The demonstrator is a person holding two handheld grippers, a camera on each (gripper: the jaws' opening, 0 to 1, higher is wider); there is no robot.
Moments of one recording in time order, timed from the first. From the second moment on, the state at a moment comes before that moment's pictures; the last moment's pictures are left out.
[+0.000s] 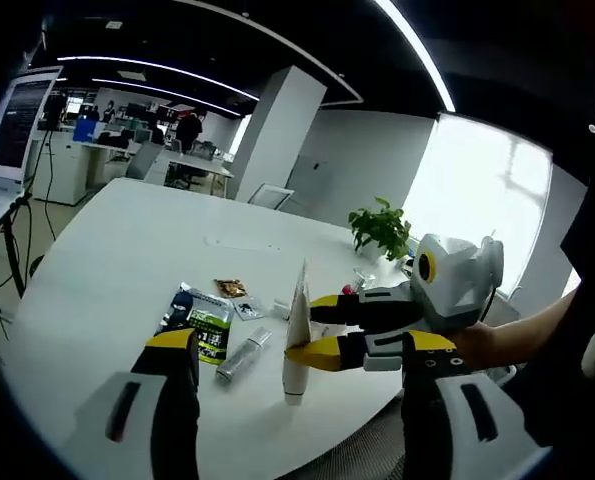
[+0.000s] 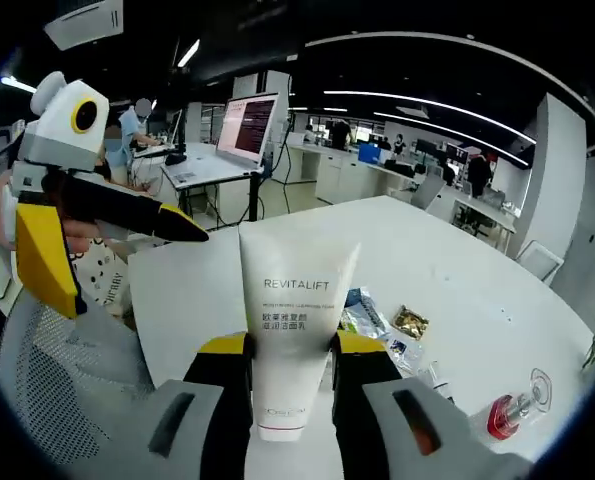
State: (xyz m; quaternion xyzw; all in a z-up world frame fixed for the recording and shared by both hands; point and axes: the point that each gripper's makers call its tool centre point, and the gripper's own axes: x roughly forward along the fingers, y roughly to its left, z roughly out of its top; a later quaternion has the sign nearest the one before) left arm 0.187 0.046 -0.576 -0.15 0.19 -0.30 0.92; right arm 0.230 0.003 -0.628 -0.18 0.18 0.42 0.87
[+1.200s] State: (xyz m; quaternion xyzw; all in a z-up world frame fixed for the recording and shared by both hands) left arm 0.186 0.010 -0.578 -0.12 0.17 -0.31 0.93; right arm 0.183 0.016 -0.603 -0.20 0.14 0.45 0.86
